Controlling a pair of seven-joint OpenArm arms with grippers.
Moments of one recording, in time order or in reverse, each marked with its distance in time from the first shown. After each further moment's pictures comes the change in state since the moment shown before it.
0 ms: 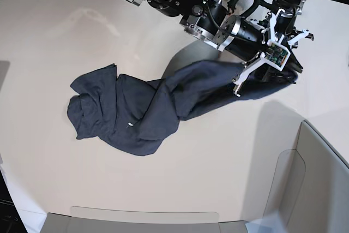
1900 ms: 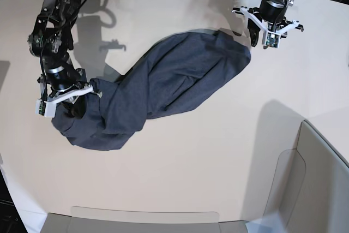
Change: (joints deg) left arm 4.3 0.0 3.7 0.0 0.0 0.0 0.2; right arm -16.2 14.6 72.9 9.9 27.9 -4.6 -16.0
